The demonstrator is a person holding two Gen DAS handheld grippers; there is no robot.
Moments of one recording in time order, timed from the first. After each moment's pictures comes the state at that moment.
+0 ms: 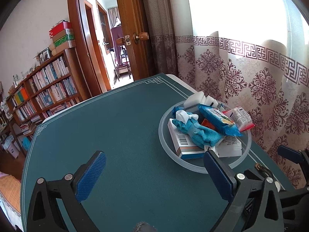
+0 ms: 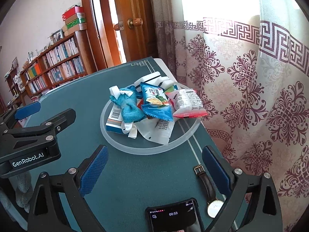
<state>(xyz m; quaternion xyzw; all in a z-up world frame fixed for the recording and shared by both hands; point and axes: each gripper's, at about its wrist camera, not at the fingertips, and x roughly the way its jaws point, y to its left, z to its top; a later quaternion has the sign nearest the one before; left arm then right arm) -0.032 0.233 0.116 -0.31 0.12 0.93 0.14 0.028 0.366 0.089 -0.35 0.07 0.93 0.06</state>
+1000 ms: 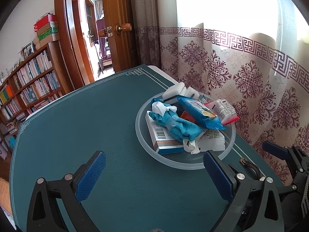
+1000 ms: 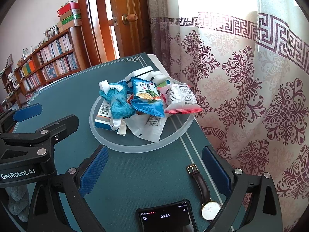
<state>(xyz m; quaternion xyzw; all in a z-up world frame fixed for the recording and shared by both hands) -0.034 0.250 0.106 -0.34 0.11 0.91 0.19 0.022 0.373 0.080 -0.36 0.07 0.93 0.08</state>
